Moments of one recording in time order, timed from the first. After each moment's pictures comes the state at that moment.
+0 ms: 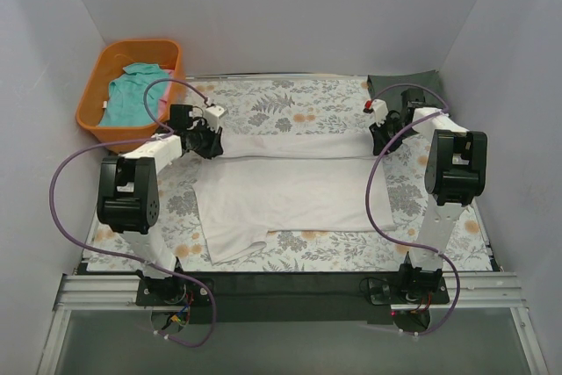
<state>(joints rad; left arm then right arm) -0.07 1.77 1.09 -0.18 0.51 0.37 -0.04 2.03 1.45 -0.66 -0.51 -0.74</state>
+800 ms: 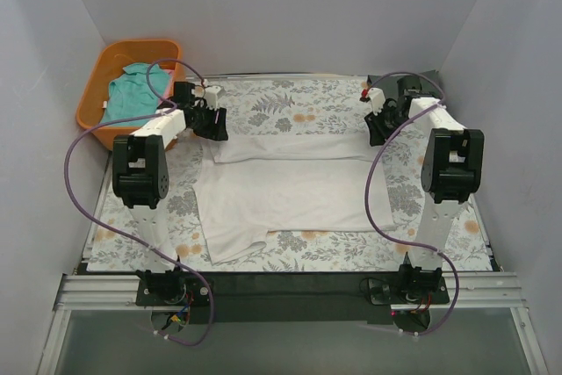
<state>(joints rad) -0.06 2.02 1.50 -0.41 0.48 0.24 -0.01 2.05 1.60 -0.75 -0.47 -0.73</state>
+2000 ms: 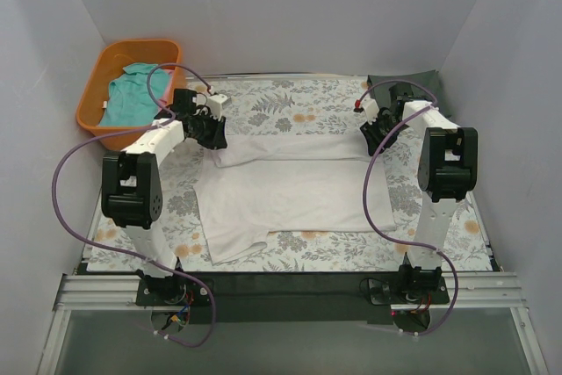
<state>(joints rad) -0.10 1.82 1.31 -0.45 0.52 0.33 0.03 2.08 1.57 -0.79 -0.40 -0.76</state>
